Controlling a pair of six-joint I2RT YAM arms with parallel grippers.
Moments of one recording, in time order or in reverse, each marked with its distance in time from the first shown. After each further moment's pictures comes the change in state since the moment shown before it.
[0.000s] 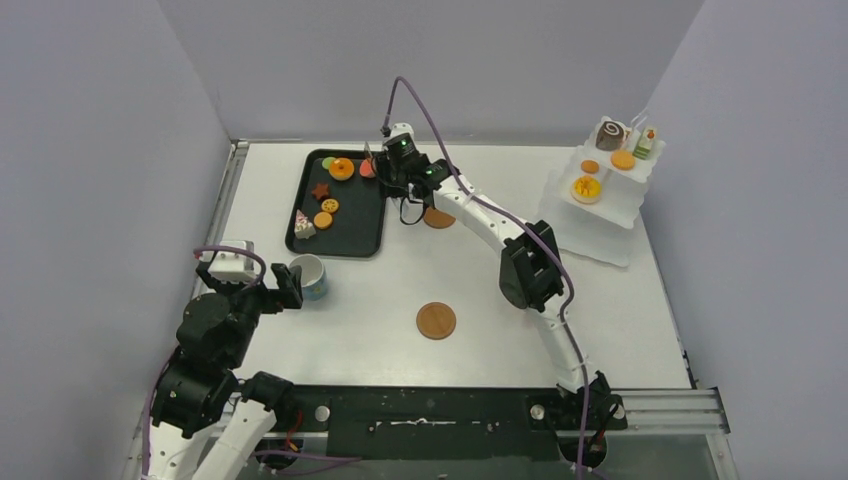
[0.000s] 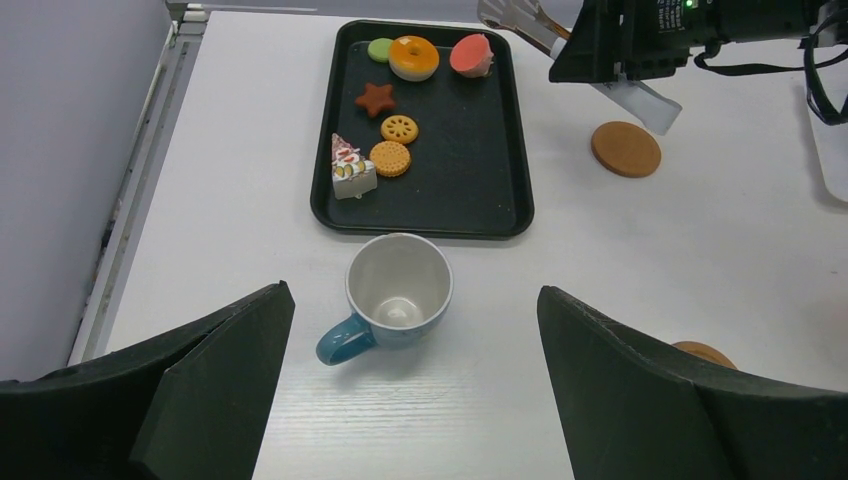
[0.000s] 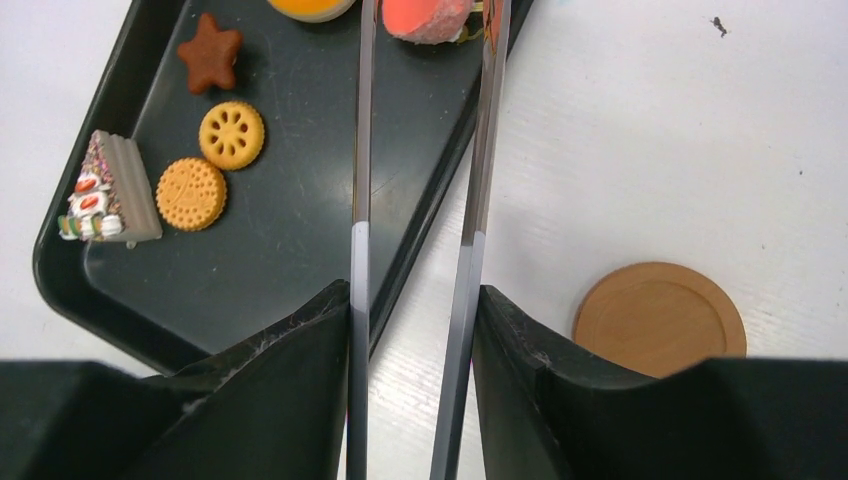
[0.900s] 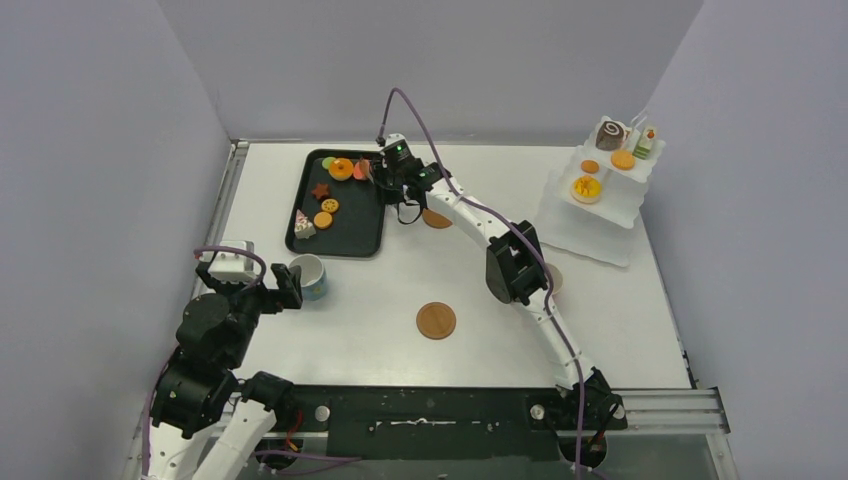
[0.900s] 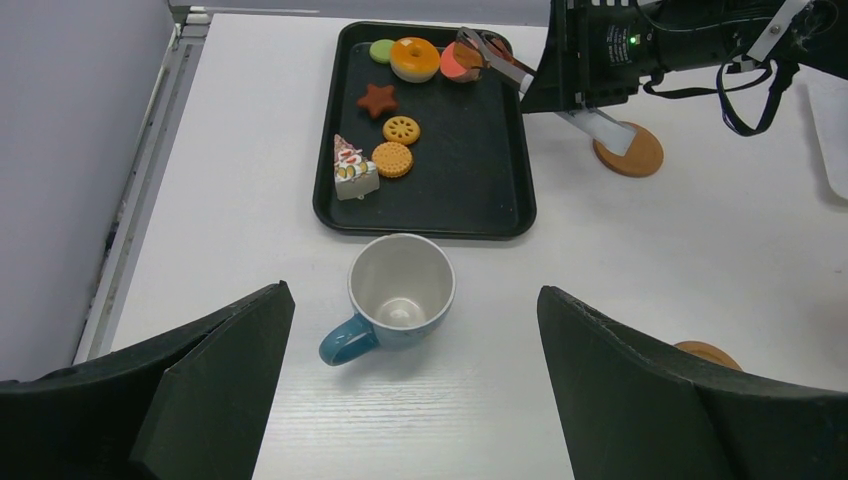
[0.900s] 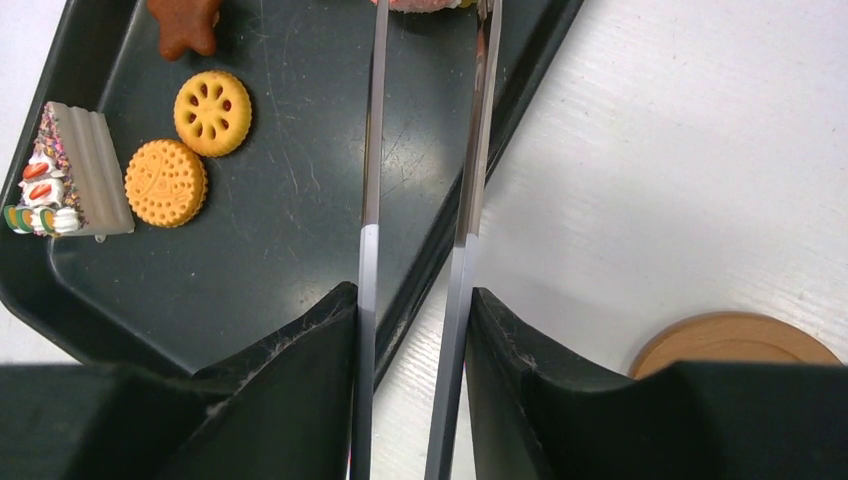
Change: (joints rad) left arm 0.001 -0.002 0.000 0.000 0.000 0.007; right arm -0.023 0.204 0.194 -0.048 -0.112 0.000
